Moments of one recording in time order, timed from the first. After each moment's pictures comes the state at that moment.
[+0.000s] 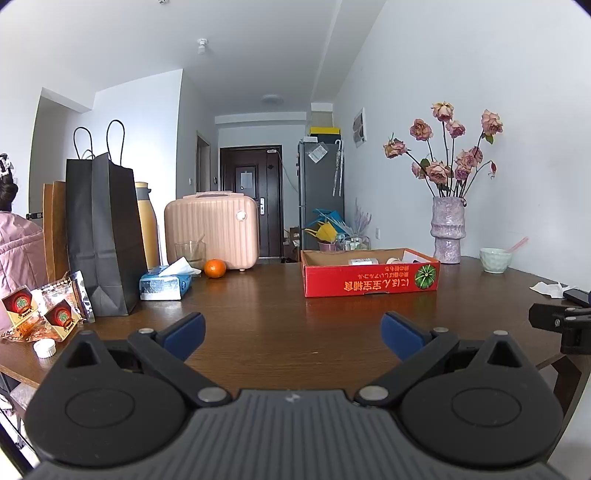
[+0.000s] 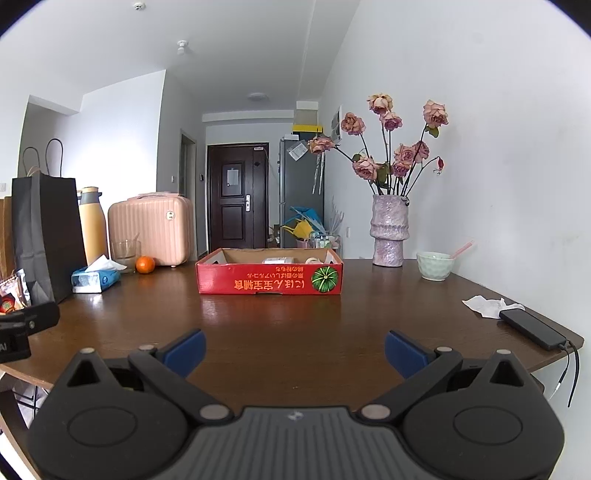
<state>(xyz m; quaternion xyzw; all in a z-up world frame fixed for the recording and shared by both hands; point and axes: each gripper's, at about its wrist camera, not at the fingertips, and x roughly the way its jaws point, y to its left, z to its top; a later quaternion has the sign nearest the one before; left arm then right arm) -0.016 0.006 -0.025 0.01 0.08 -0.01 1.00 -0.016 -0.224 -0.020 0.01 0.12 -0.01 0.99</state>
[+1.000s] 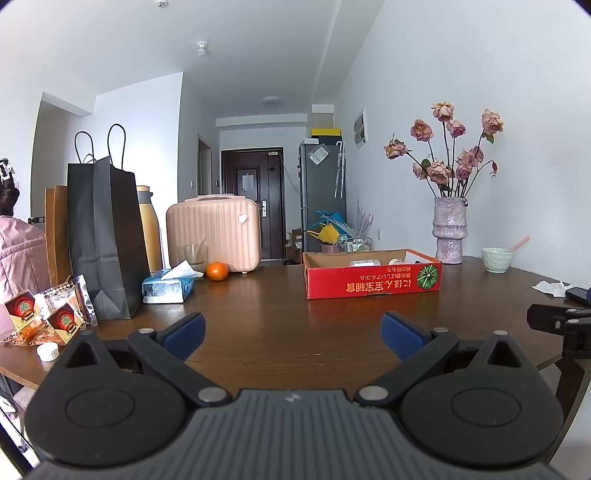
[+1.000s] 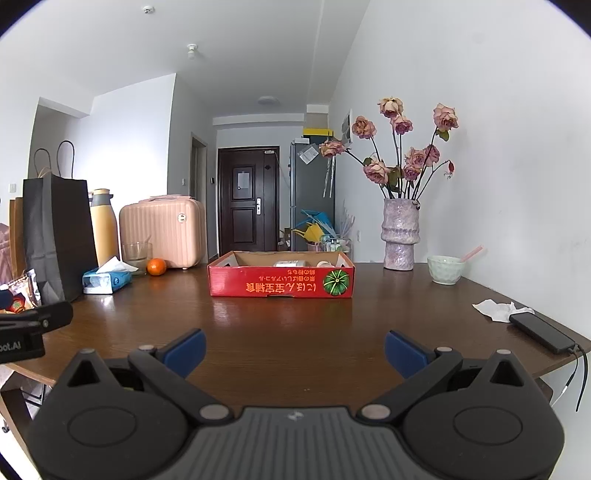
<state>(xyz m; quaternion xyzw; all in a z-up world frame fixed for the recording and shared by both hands) -0.018 0.006 -0.025 0.01 0.08 0.00 1.00 -0.018 -0.221 -0.020 0.01 0.11 0.00 0.99</state>
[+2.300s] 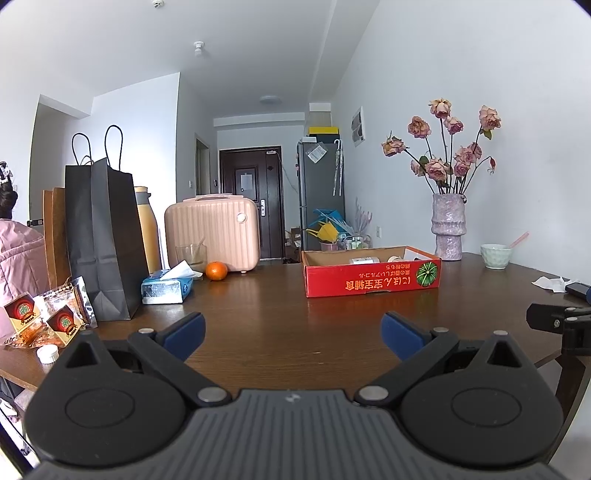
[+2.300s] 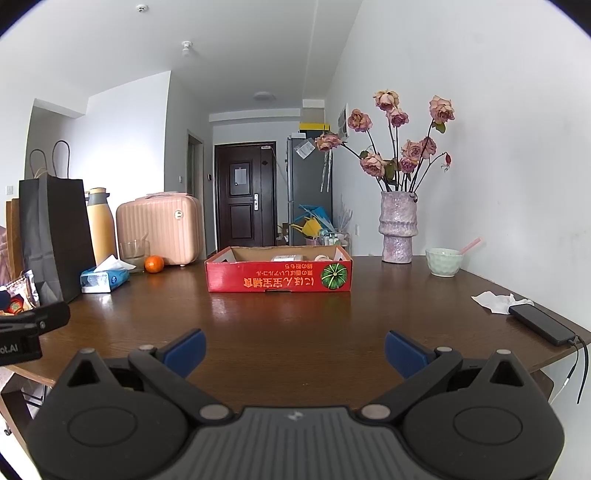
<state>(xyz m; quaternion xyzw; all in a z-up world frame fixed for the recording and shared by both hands) -0.017 0.007 -0.026 0.02 0.08 -0.01 1.00 -0.016 -0.224 -0.022 0.02 0.12 0.00 0.99</state>
